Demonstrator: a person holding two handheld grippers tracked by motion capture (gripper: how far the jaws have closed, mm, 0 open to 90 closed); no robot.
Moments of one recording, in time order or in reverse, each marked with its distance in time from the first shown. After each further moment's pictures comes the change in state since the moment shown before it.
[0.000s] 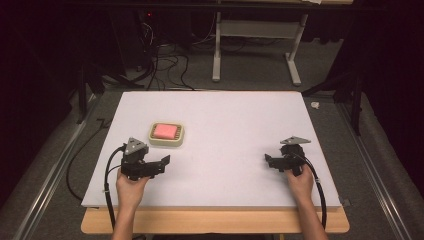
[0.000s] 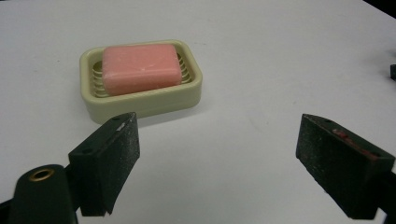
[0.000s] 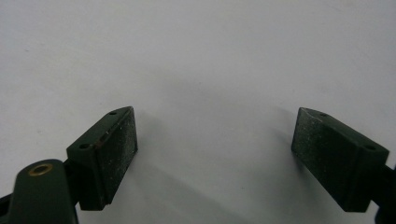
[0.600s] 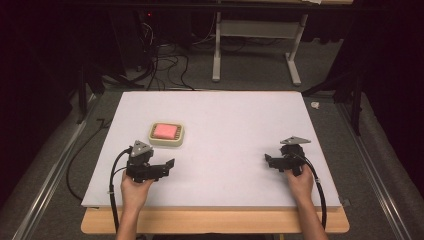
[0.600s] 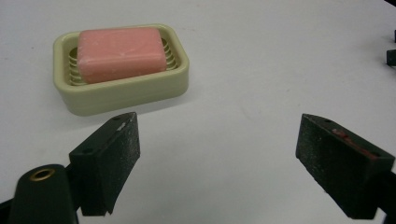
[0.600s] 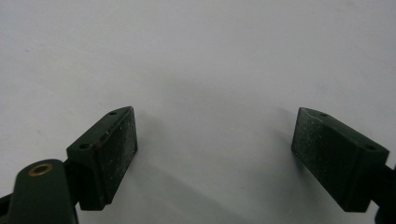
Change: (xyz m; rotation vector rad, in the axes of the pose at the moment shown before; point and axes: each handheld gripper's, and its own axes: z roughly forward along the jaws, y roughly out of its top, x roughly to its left) left arm -0.007 -0.008 0.012 0.031 -0.027 0.007; right arm 0.000 0.000 0.000 0.001 0.000 0.002
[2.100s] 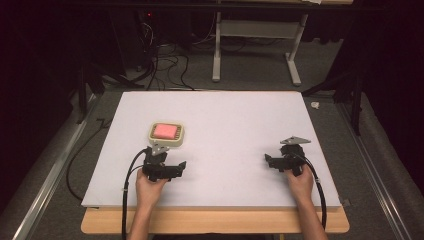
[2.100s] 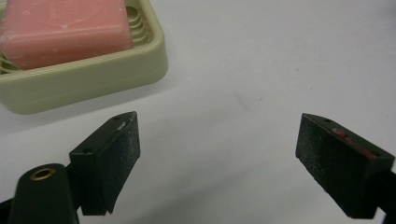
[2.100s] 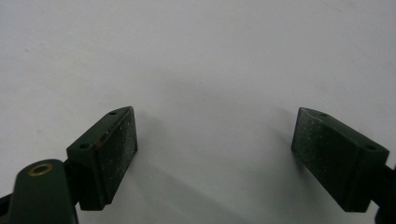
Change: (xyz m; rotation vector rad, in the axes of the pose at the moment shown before) left arm -0.015 -0.006 0.046 0.081 0.008 0.038; right arm 0.000 0.000 0.000 0.000 0.000 0.000
